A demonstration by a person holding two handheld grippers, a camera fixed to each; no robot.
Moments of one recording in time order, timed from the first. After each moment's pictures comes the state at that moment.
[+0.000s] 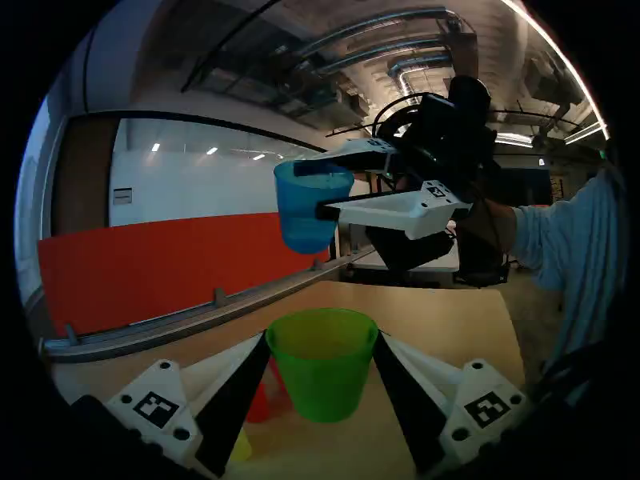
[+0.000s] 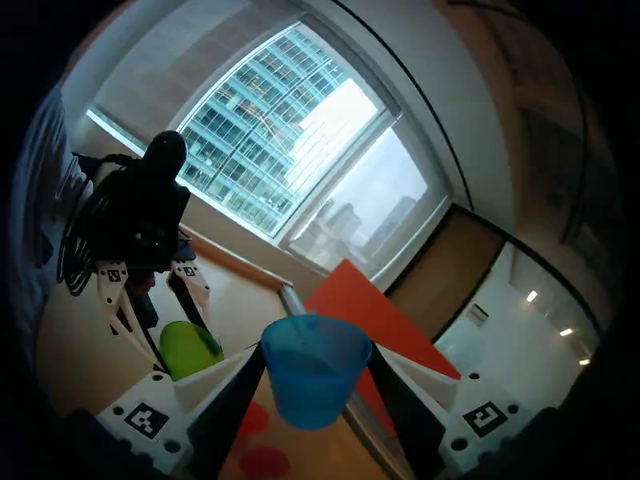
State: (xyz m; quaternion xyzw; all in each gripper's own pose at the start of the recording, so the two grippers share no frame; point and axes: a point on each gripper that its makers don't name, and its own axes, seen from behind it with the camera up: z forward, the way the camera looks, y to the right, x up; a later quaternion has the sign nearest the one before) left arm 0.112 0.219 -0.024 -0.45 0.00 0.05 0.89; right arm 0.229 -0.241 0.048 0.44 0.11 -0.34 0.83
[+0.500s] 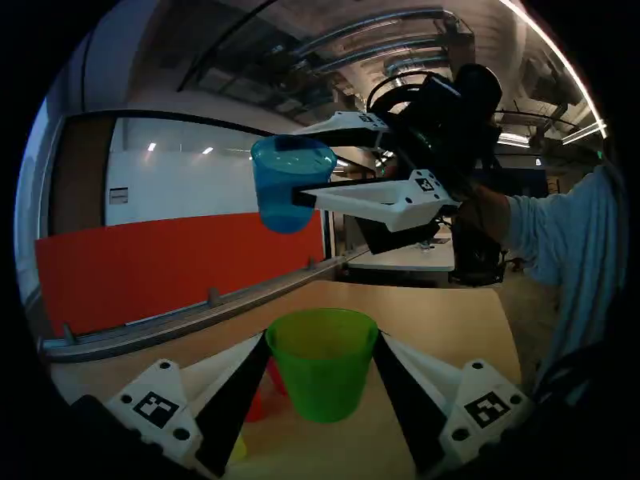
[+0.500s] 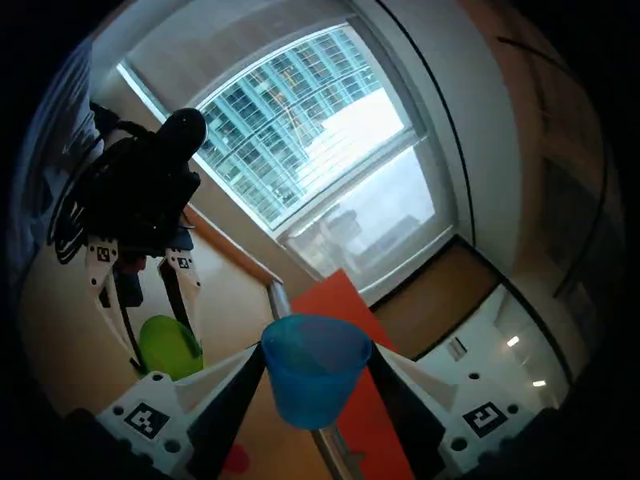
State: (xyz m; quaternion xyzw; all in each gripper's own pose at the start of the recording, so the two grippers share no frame) left arm 0.109 0.222 -0.030 -0.46 0.00 0.05 0.89; right arm 0.248 -0.255 0.057 0.42 0.16 -0.42 0.79
